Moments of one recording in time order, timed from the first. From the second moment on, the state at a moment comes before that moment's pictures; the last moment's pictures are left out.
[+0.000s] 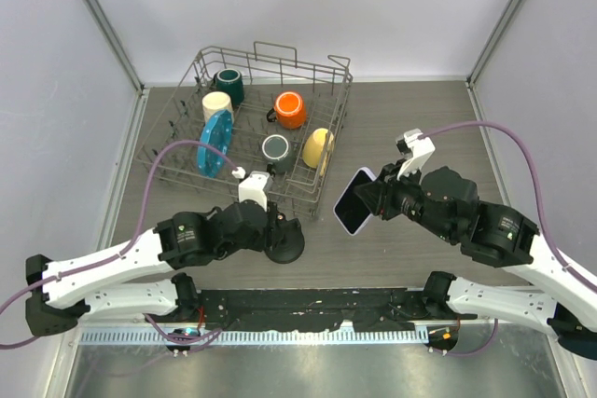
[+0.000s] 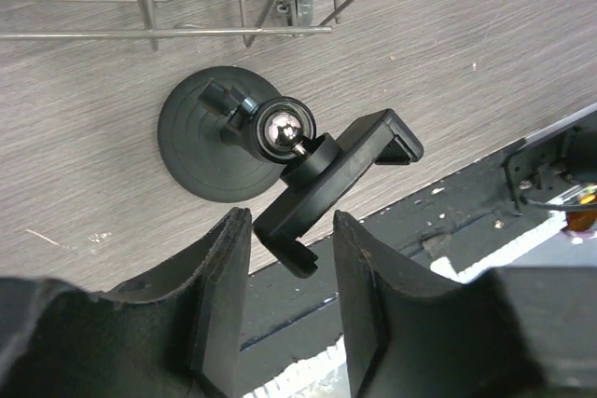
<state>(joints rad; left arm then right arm) -1.19 0.92 0.93 -0.78 -0.38 -0.81 1.04 0.77 1.15 -0.71 0.33 0.48</state>
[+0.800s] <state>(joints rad) -1.24 0.83 0.90 -0.75 -0.17 -0.24 1.04 0.80 1.08 -0.65 0.10 0.47</state>
